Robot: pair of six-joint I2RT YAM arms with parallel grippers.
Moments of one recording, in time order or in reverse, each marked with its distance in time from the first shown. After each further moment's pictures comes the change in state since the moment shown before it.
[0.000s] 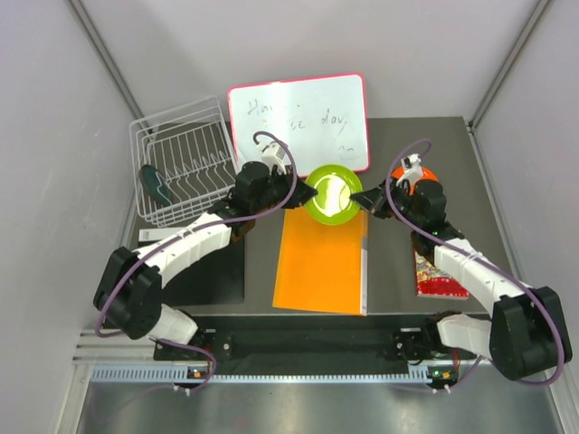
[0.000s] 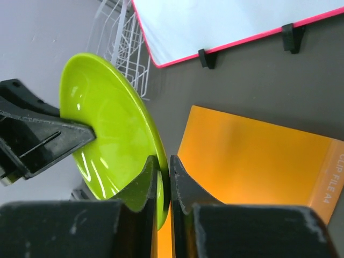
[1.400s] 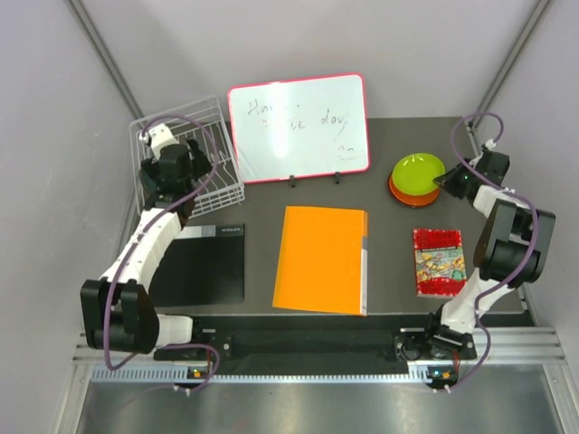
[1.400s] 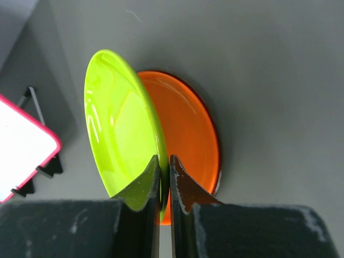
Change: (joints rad) left arm 0.520 -0.153 0.020 -0.227 -0.667 0.268; right arm -0.634 0.591 0.457 -0.287 0.007 -0.257
